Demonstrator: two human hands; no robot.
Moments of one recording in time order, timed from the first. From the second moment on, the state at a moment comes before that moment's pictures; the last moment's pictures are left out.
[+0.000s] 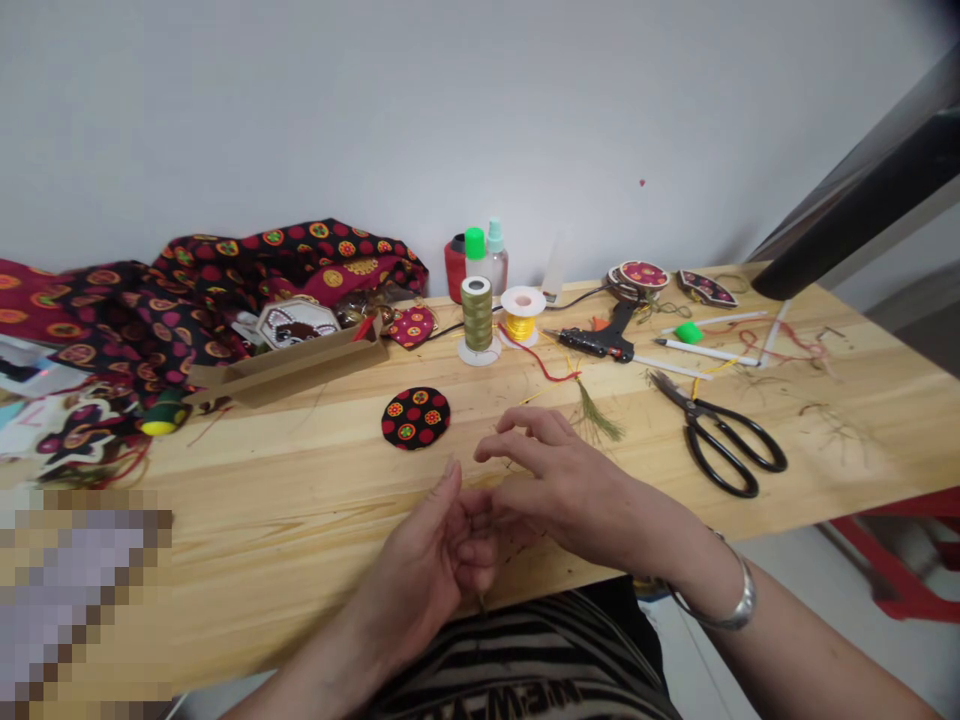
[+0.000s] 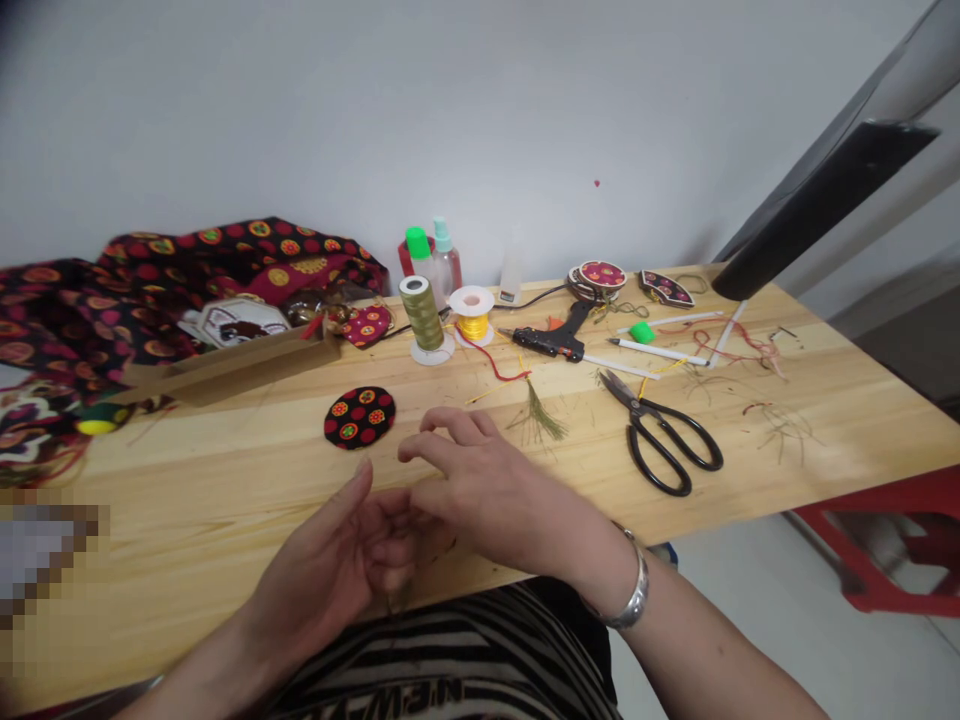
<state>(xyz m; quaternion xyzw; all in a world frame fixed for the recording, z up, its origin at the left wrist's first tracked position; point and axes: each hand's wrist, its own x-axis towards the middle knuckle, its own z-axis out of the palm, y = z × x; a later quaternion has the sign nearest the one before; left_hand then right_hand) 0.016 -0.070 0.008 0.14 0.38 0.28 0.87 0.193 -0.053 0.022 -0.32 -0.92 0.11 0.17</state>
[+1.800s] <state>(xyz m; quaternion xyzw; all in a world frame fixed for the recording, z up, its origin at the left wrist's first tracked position) 0.009 -0.067 -0.002 0.24 0.46 0.45 0.72 0.186 -0.020 -0.013 -0.45 -0.88 0.02 0.14</state>
